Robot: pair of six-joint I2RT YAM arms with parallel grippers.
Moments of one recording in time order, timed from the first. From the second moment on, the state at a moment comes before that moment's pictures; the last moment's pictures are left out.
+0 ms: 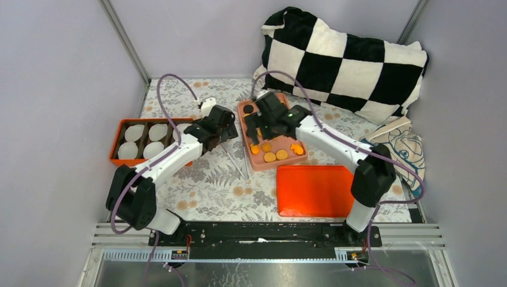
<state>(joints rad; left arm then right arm) -0.51 1.49 1.06 -0.42 -0.39 -0.68 0.73 1.73 1.55 -0.71 0.15 0.26</state>
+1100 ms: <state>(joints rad) -0.35 1.22 1.00 -0.52 -0.46 -0.75 0.95 2.30 1.88 -0.74 0.02 0.30</state>
